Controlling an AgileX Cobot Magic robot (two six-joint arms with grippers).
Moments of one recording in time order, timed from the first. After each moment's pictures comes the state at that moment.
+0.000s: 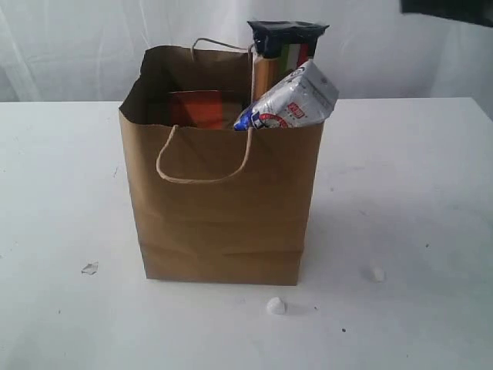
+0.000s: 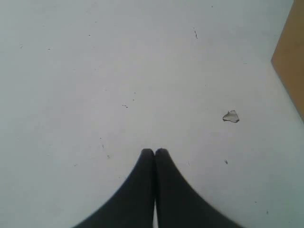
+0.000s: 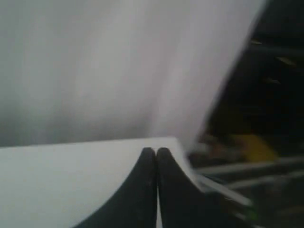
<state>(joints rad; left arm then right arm) -0.02 0.03 0.02 -0.09 0.42 0.08 0.51 1.32 -1.11 1.73 -0.86 -1.86</state>
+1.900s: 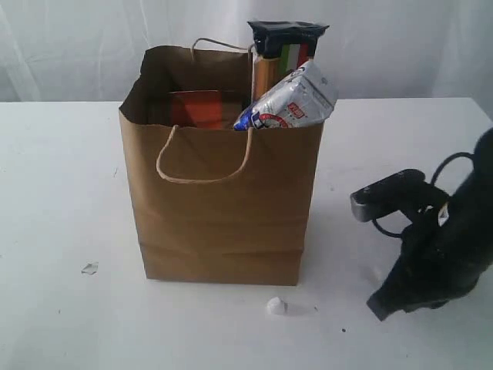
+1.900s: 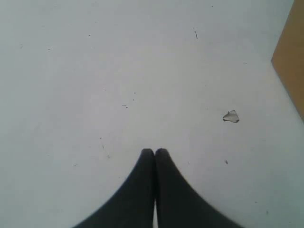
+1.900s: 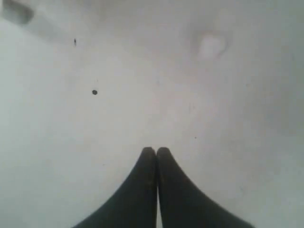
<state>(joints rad) -0.02 0.03 0.02 -0.09 0.42 0.08 0.35 1.42 -0.75 0.09 0.82 -0.28</state>
